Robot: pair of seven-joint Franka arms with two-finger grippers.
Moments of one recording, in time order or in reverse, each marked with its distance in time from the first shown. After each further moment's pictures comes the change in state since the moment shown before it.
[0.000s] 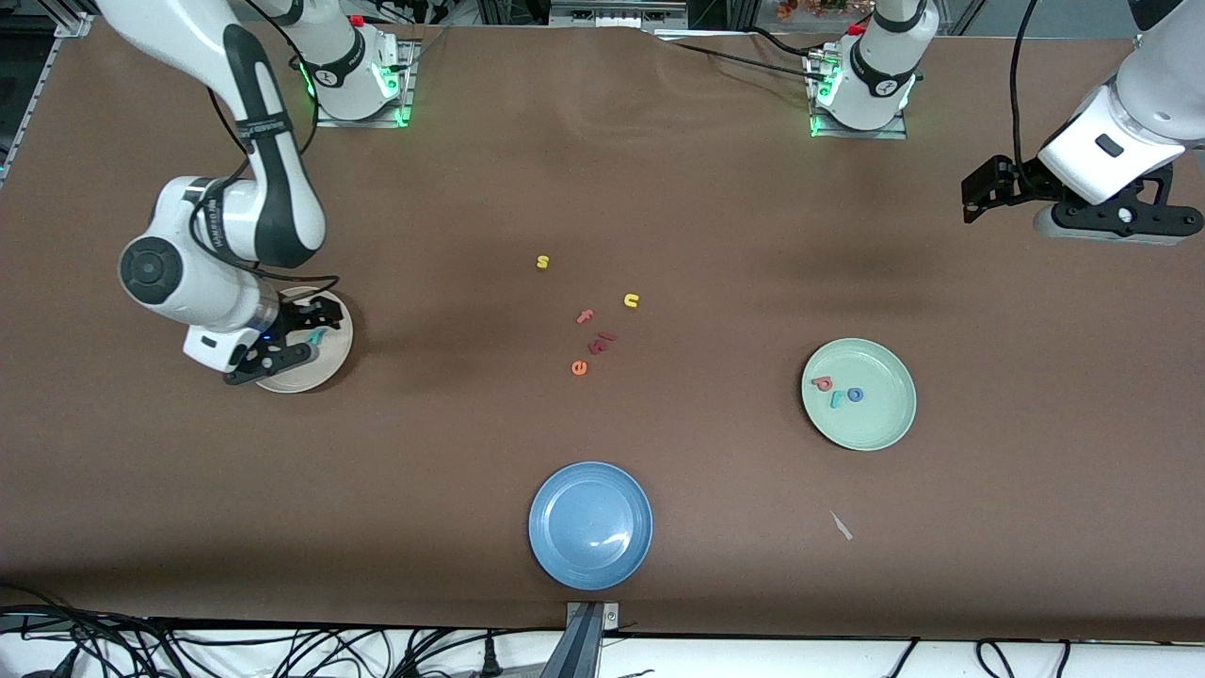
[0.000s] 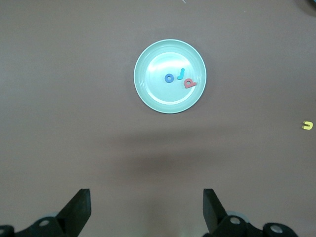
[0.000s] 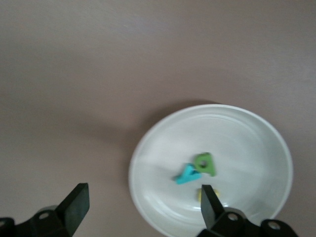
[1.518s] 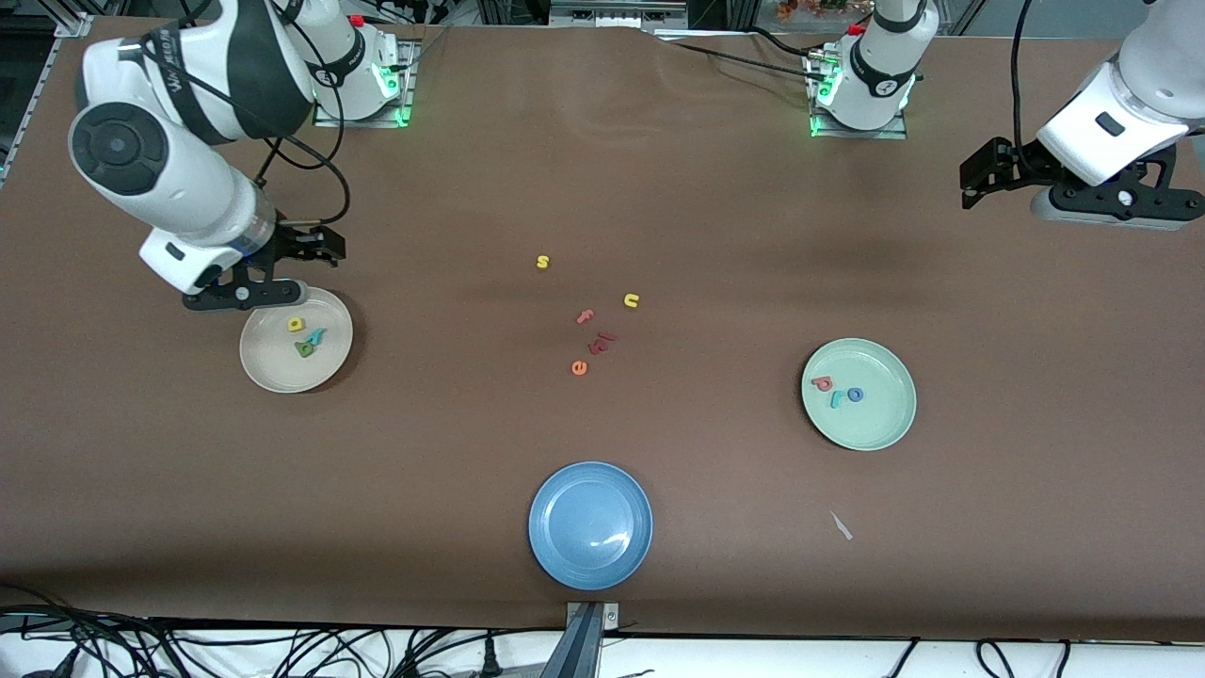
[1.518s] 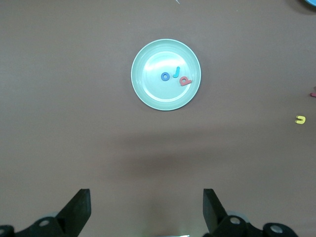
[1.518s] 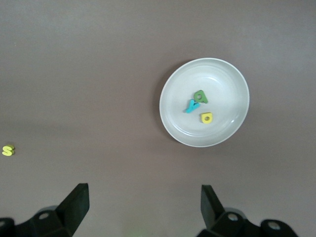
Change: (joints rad) left arm 0.012 0.001 -0.023 0.055 0.000 -0.054 0.002; right arm -0.330 -0.303 0.460 0.151 -0.299 -0.437 0.478
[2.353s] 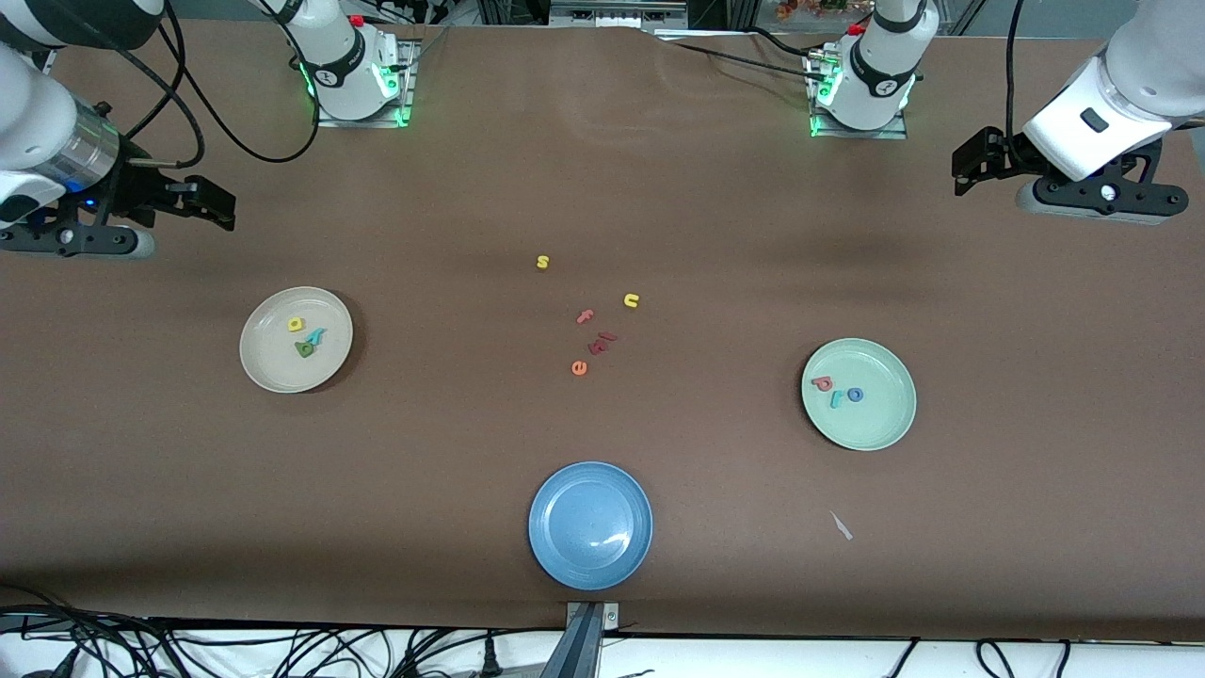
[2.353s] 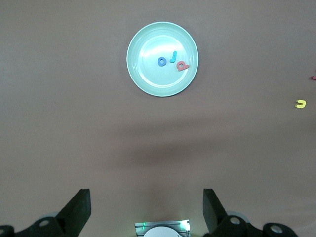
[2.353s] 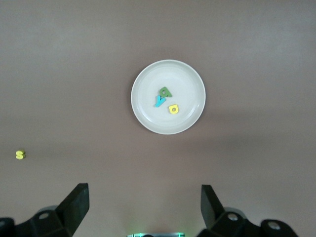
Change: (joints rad) left arm 0.007 0.006 -0.027 0.015 0.000 -0.066 0.002; right arm -0.153 -0.094 0.015 0.124 0.018 -0.145 -0.019
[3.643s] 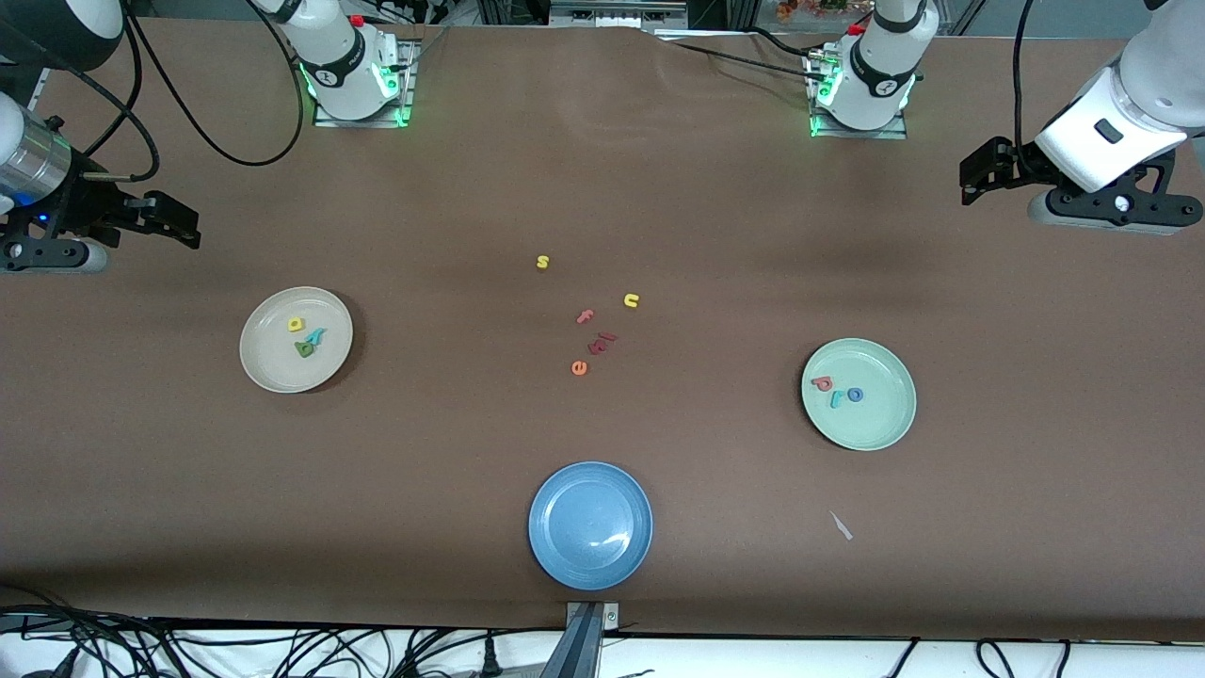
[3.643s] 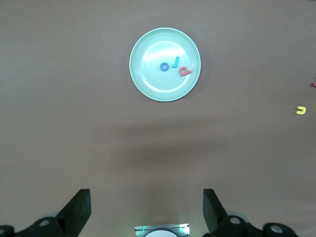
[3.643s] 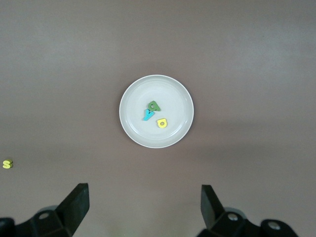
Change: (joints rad) left arm 0.010 0.029 0.004 0.033 0.000 0.000 0.000; right arm -0.067 0.016 0.001 0.000 0.000 0.053 -0.097
